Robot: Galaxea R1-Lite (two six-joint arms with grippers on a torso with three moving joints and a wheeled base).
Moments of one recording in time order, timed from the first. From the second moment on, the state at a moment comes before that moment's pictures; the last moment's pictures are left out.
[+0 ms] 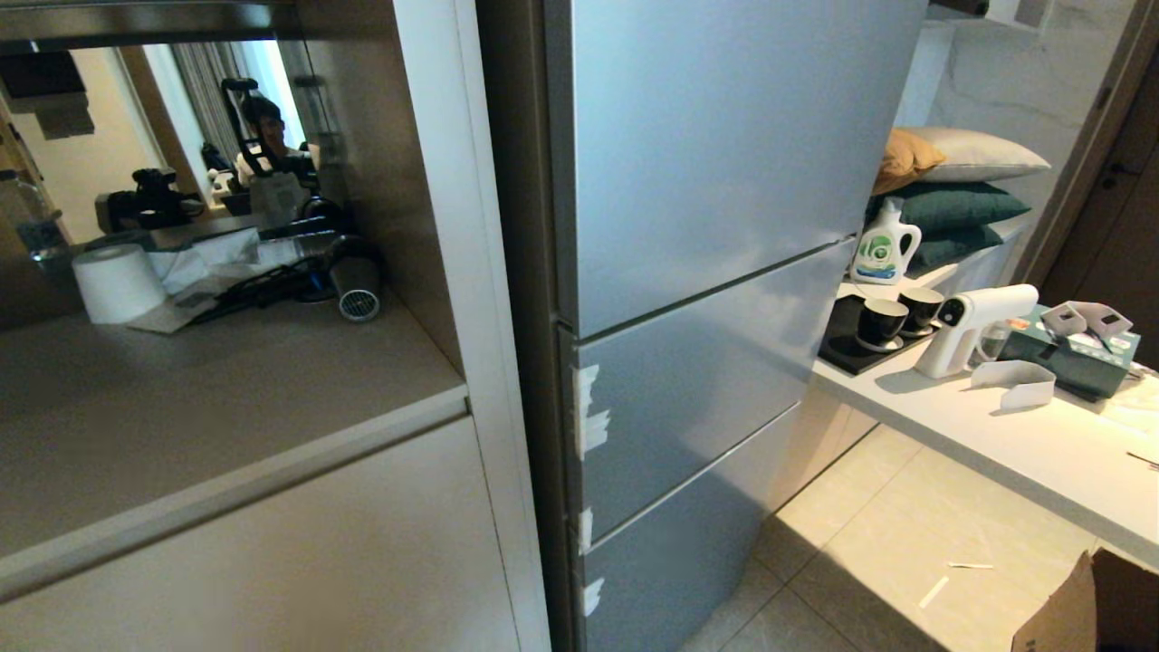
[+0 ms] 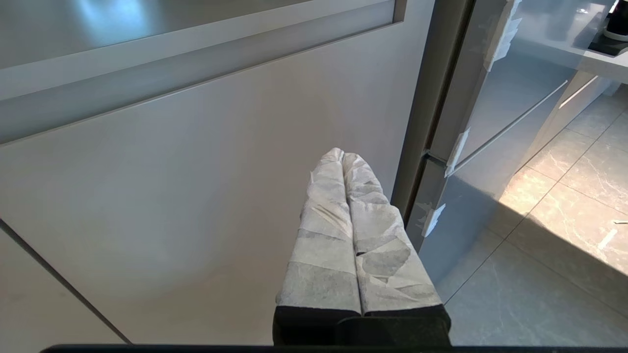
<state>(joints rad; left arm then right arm) -0.01 0.00 -0.01 0.03 0.00 0.00 -0.01 0.00 0.00 -0.08 0.01 -0.02</state>
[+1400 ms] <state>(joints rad) -0.01 0.00 -0.01 0.03 0.00 0.00 -0.01 0.00 0.00 -0.08 -0.01 0.01</state>
